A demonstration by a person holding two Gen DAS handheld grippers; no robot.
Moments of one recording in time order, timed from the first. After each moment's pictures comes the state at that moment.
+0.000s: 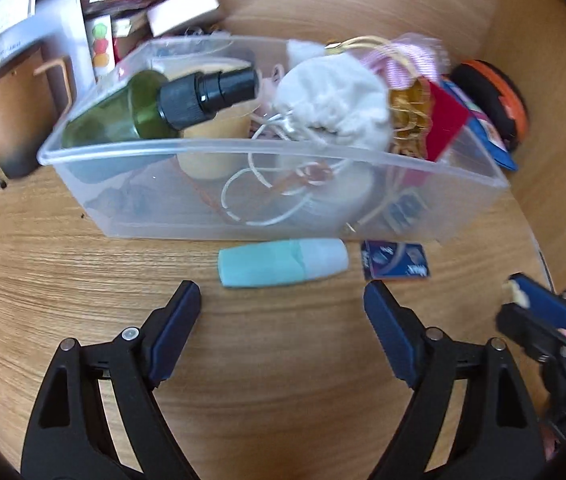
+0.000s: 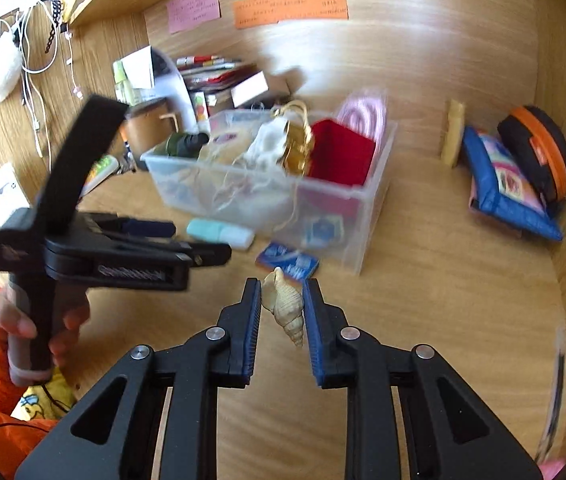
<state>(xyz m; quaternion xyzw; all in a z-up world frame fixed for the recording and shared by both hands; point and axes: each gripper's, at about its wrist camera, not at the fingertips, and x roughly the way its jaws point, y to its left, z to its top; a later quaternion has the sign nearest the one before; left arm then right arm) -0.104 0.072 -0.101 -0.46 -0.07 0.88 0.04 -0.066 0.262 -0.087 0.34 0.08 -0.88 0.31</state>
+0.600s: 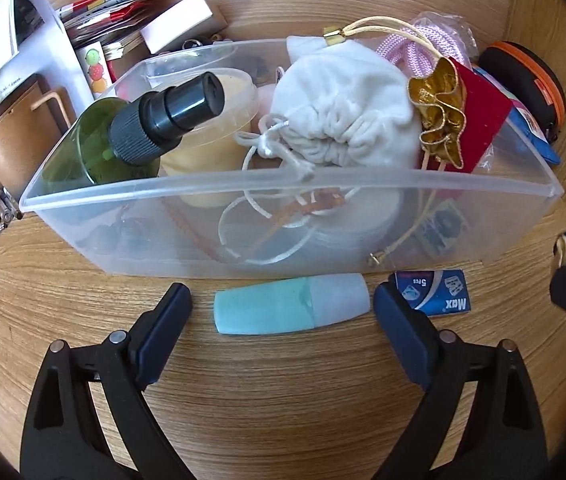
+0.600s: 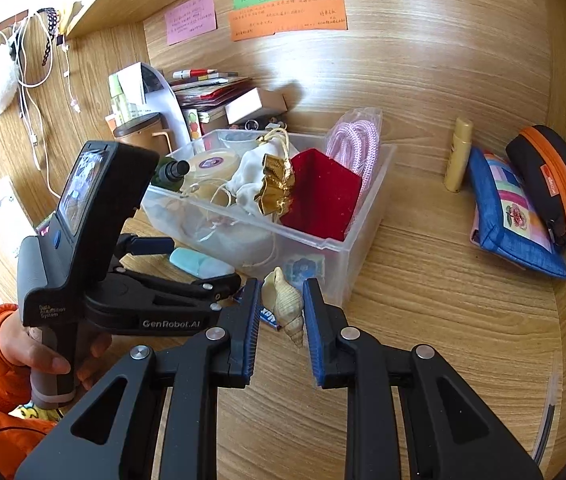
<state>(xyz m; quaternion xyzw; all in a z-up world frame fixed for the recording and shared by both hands) -0.122 0.094 -0.113 -0.45 -0.01 0.89 -0.01 -0.098 0.266 -0.081 0.33 0.07 -0.88 0.33</state>
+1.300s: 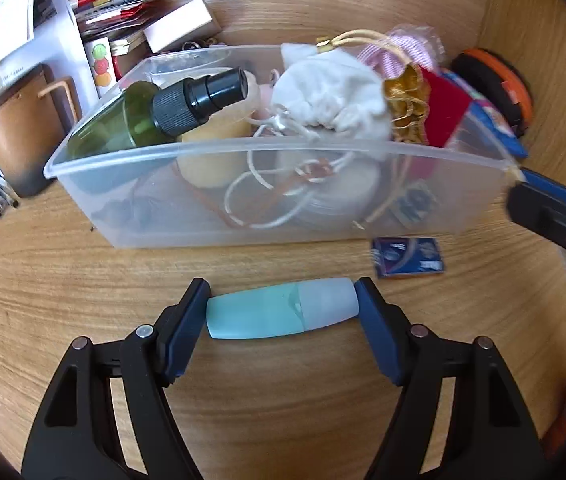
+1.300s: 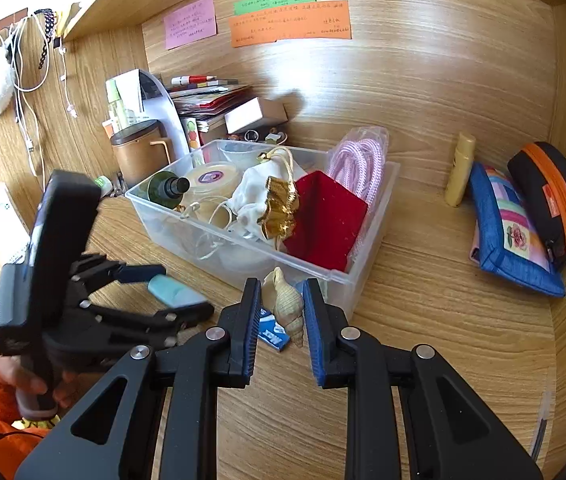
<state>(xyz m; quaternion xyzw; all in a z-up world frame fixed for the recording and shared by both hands) -0.096 0.083 -0.106 -0.44 -0.03 0.90 0.03 -0.102 0.253 -0.070 0.32 0.08 -0.89 0.32</state>
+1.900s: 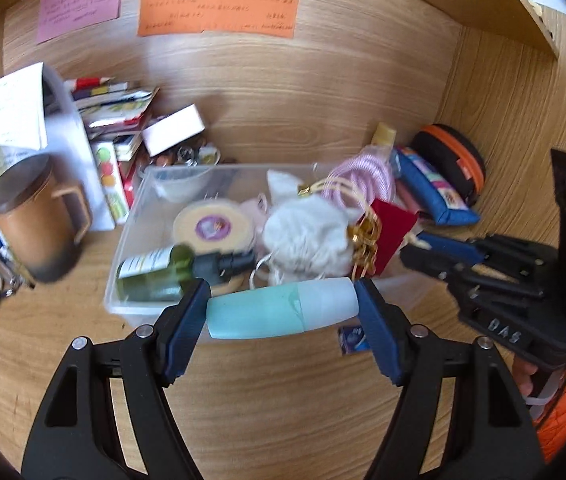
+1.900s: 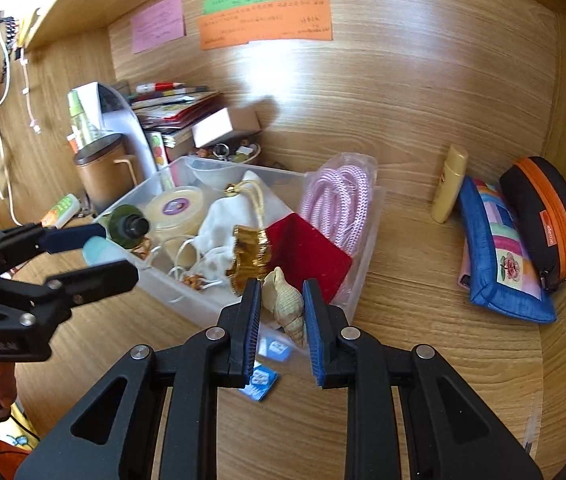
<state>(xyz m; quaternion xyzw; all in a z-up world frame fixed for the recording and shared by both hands) -0.105 0.061 -0.029 -0.35 -0.04 0.93 0.09 -0.141 0.234 -0.059 0.34 0.08 -0.90 0.28</state>
